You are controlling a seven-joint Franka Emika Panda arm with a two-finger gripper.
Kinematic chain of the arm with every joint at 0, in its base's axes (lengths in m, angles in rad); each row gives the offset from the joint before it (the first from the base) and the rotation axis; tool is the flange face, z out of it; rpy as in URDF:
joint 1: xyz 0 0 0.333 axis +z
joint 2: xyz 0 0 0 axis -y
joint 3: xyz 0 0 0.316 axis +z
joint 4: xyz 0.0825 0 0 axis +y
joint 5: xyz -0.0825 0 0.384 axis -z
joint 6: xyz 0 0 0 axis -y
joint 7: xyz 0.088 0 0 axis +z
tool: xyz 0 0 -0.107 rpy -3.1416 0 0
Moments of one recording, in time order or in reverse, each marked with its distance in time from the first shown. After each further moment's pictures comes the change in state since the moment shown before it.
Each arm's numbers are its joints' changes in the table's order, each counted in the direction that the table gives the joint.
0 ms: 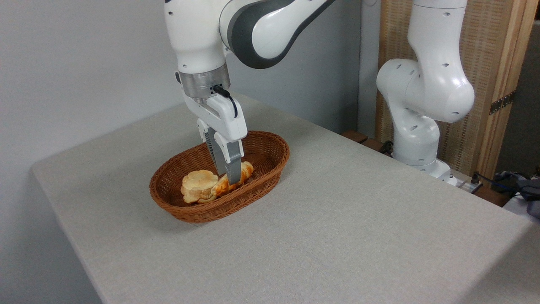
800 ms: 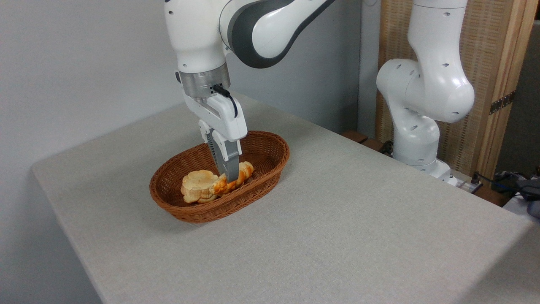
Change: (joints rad) arm 0.000 0.002 0.000 0.000 0.000 0.000 0.000
